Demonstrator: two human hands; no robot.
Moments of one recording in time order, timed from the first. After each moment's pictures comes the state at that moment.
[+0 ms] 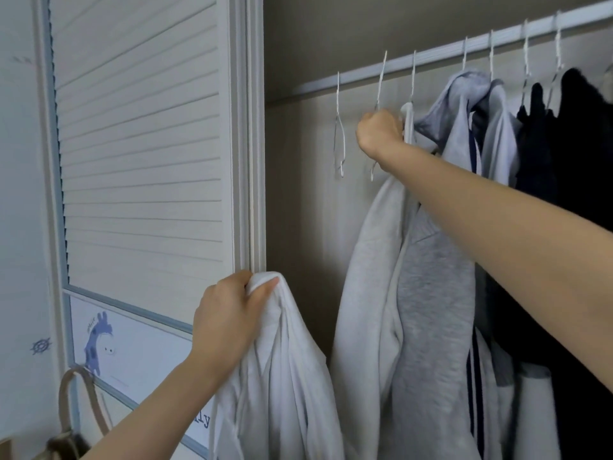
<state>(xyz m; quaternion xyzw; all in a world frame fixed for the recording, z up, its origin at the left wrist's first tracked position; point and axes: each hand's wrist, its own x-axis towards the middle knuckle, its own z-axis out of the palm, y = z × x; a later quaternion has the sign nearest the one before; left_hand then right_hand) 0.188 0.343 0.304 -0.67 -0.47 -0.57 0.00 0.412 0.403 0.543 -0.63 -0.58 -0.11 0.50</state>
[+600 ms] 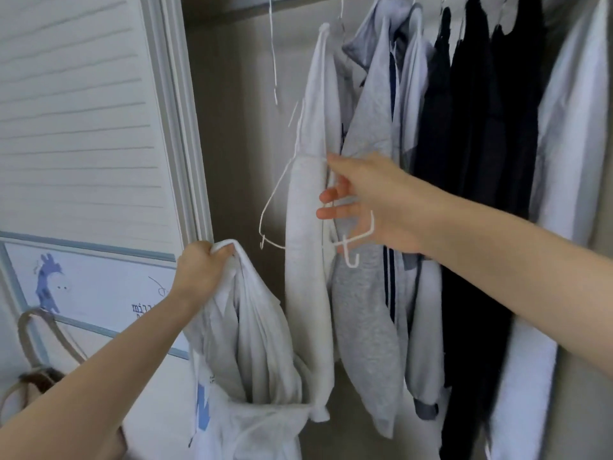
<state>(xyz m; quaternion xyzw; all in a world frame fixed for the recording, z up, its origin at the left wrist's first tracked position) 0.212 0.342 0.246 -0.65 -0.55 -0.48 -0.19 0.416 0.171 0.372 -0.52 -0.55 0.37 0.53</state>
